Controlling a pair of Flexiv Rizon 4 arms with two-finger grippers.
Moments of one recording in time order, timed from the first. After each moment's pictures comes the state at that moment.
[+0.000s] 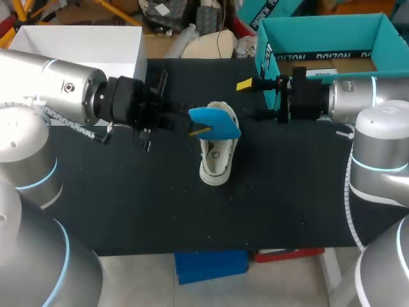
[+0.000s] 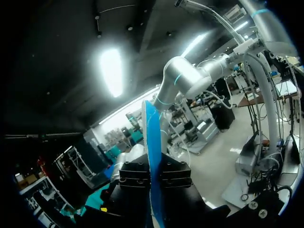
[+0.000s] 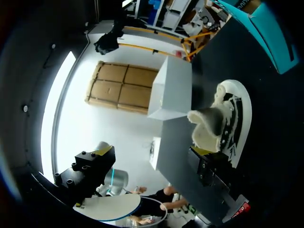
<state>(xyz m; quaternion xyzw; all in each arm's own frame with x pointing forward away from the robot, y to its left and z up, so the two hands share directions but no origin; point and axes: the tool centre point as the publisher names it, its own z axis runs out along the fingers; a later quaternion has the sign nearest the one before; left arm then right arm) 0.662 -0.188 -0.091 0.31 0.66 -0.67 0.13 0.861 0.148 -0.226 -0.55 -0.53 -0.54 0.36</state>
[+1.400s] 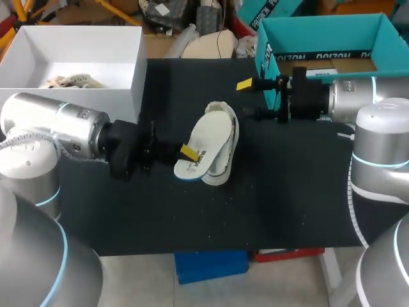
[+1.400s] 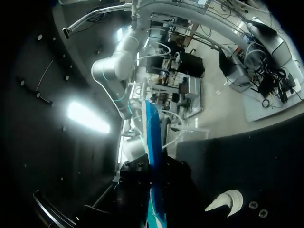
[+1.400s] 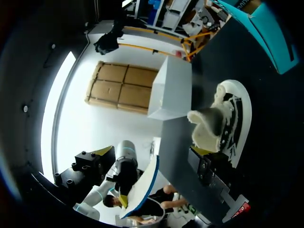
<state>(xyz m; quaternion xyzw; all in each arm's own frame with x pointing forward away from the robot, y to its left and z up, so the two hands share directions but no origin) 0.696 -0.164 -0.212 0.54 0.49 -0.57 0.38 0.861 0.148 -0.226 -0.55 -0.53 -0.54 0.36</state>
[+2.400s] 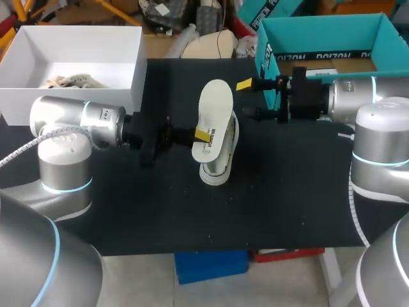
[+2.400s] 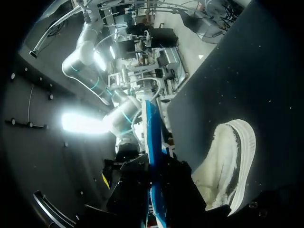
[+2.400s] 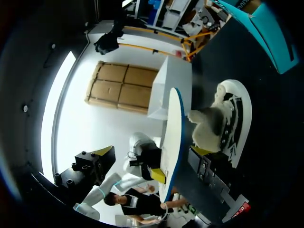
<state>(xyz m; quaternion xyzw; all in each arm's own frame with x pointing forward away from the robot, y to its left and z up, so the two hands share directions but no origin) 0.809 -0.192 -0.277 0.59 0.44 -0.45 0.50 0.860 0.148 -0.225 -0.55 -0.53 -0.54 0.36</state>
